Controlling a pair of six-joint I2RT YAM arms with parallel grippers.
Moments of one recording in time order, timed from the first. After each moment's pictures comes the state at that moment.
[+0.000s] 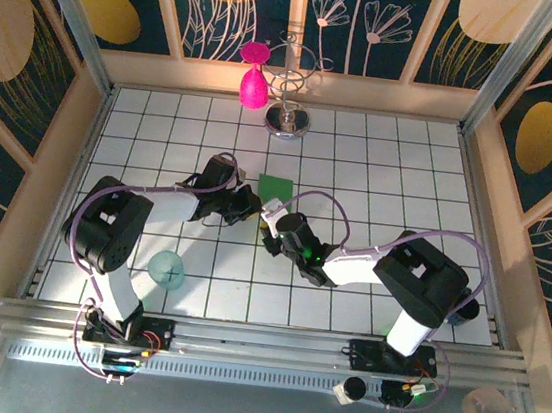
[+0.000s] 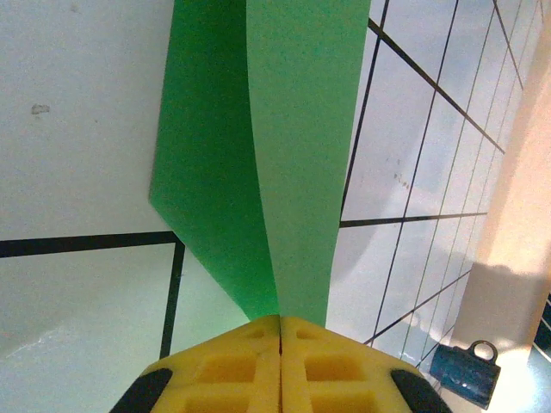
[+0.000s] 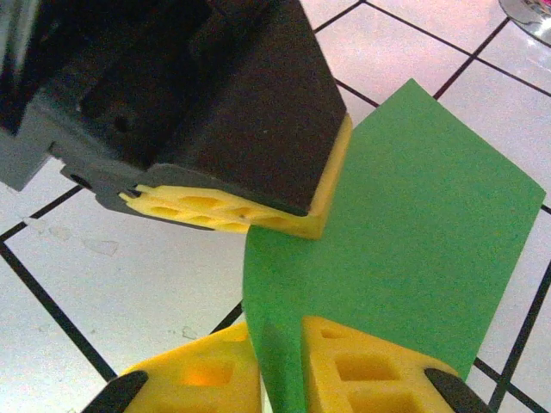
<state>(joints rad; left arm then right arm) -0.48 1.77 0.86 0.08 0.52 -1.02 0.97 1.71 0.66 0.50 0.23 0.02</state>
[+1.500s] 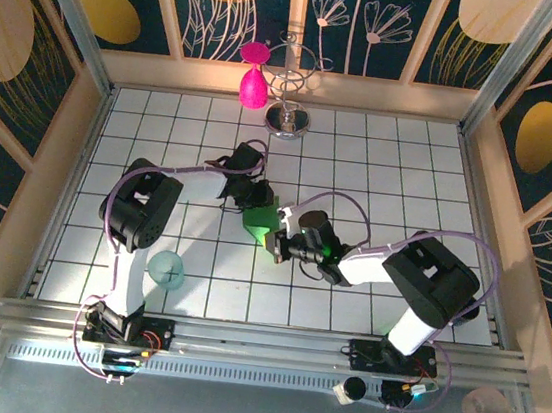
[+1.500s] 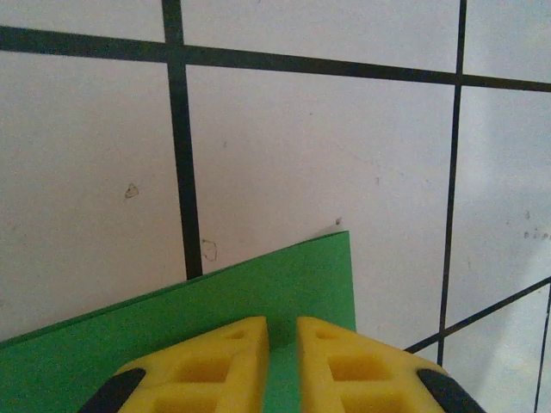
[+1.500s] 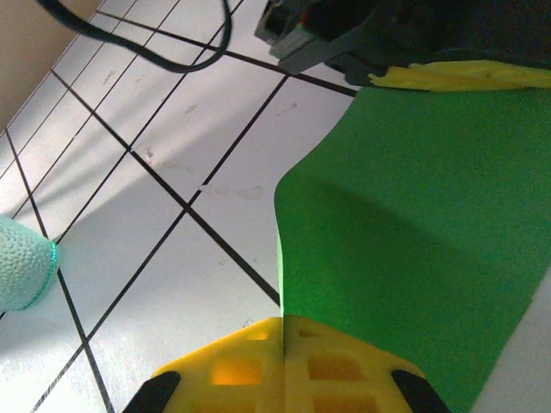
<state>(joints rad) -0.52 2.03 1.23 -0.23 0.33 -0.67 0.83 1.67 0.55 0.58 -0.28 0.43</state>
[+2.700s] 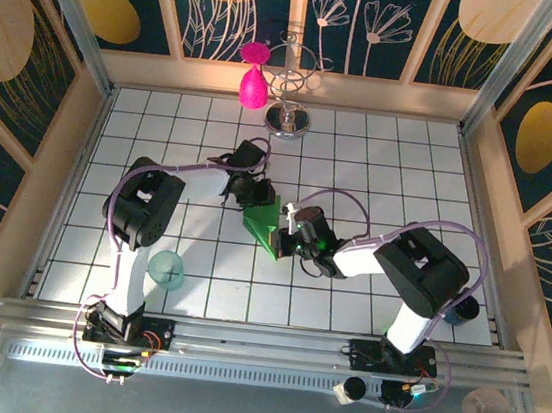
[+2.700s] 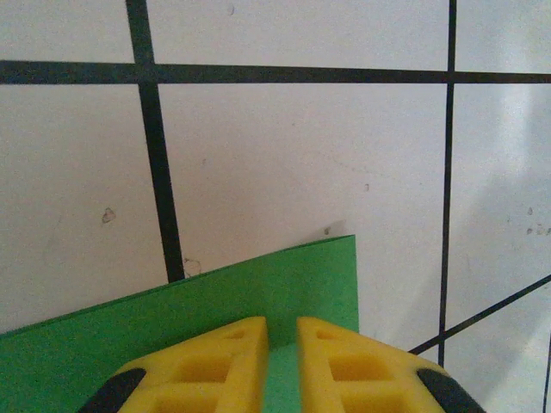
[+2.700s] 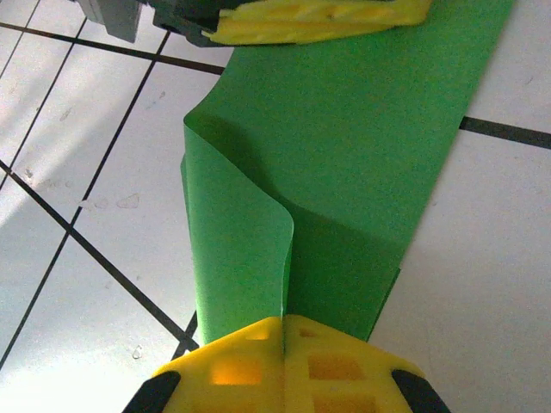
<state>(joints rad) -0.52 2.05 1.28 -0.28 0.33 -0.63 0.80 1.75 0.62 0.46 -0.18 0.50</state>
